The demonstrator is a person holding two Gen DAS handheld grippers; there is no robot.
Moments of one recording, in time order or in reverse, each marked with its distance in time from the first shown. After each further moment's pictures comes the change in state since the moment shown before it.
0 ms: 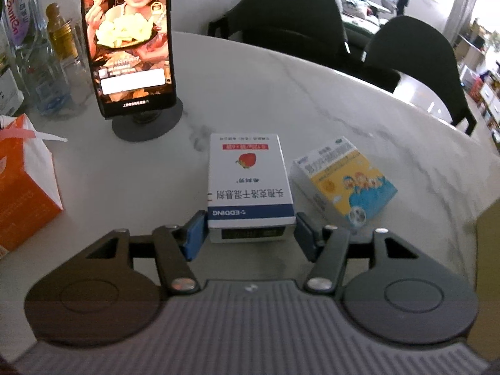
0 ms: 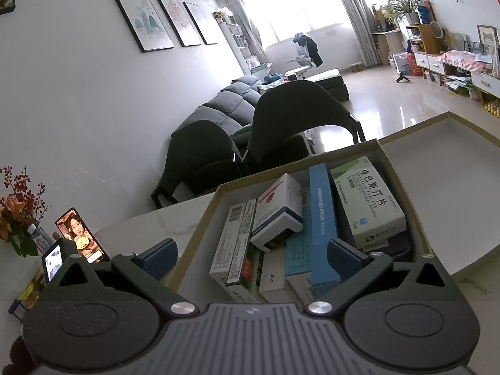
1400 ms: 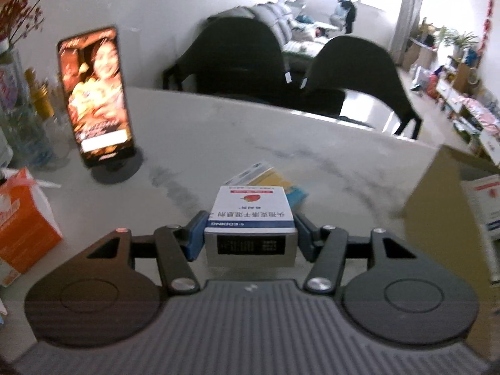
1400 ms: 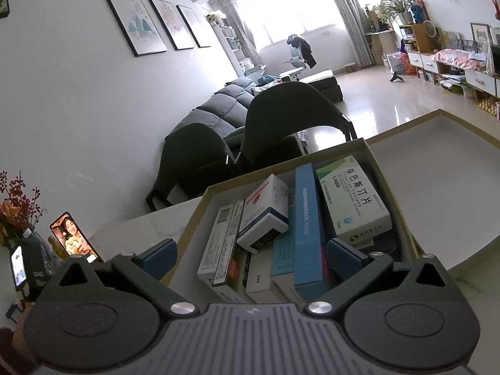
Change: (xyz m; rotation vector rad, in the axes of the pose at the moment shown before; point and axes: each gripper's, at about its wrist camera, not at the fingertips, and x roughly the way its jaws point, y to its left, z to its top) left arm -0.074 -0.047 -0.010 0.140 -0.159 -0.123; right arm -0.001 -0.014 -0.001 0.022 -0.013 -0.019
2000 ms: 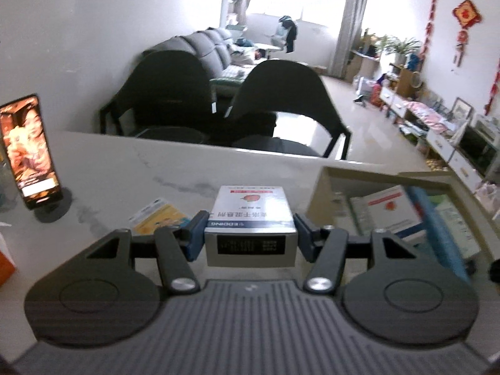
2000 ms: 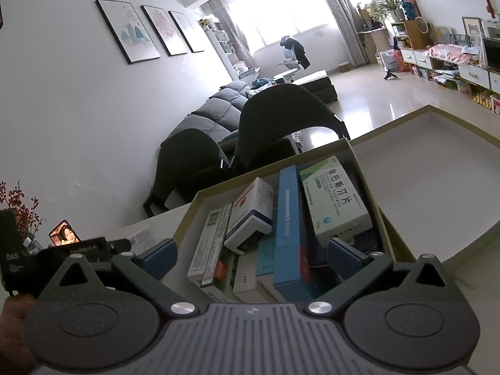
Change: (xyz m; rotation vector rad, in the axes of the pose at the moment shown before) left arm -0.032 -0.073 0.009 0.092 -0.096 -0.197; right arm -0.010 -0.017 0.000 0.035 -0.009 -0.004
